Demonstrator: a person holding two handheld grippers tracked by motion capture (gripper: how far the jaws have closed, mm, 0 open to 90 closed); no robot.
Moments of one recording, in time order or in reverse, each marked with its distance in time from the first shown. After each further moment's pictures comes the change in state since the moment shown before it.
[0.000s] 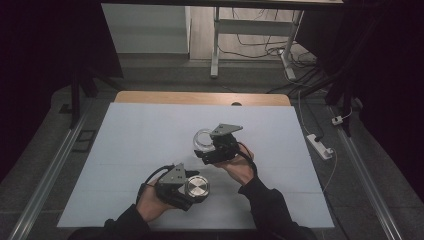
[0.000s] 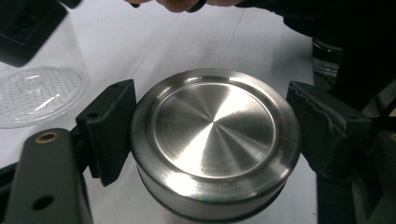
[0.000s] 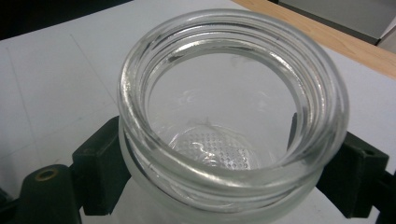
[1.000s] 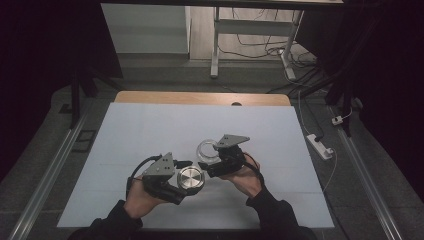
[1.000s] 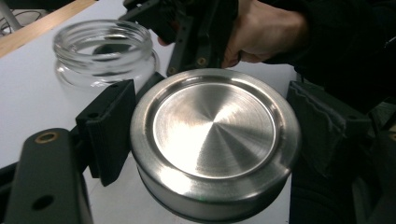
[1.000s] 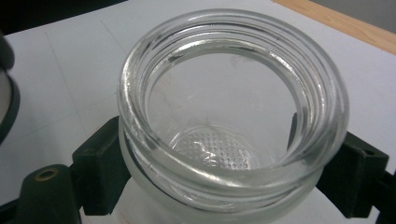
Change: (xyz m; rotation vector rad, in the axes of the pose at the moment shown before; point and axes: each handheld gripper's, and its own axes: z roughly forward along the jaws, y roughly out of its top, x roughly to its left) left arm -0.004 0.031 -0.049 -0.071 0.025 -0.007; right arm 0.018 -0.018 -0.028 0.003 0.049 -0.015
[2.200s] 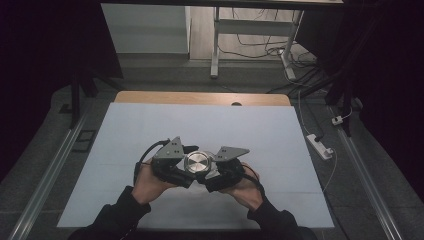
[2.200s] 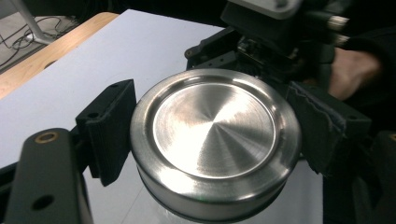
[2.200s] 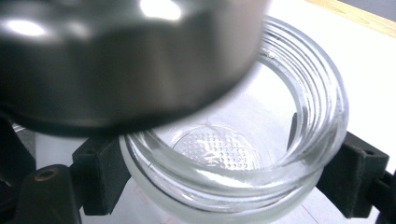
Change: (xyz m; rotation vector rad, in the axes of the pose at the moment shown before) left arm 0.020 0.035 0.007 -0.003 0.057 0.005; right arm 0.031 -0.011 -0.014 -0.013 0.074 -0.031
